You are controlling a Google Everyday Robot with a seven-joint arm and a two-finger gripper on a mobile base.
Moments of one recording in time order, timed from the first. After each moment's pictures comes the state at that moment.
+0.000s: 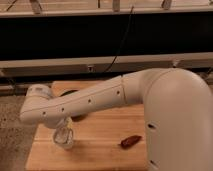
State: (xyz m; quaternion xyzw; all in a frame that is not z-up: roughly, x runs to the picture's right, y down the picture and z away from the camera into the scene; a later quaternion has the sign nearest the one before) arm -0.191 0.178 0.678 -0.21 -0.16 -0.67 0.69
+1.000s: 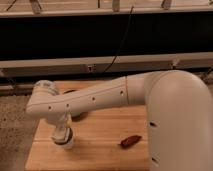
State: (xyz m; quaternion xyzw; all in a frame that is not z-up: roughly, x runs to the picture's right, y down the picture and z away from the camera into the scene) arm -0.205 0.169 0.694 -0.18 -0.20 -0.67 0.69
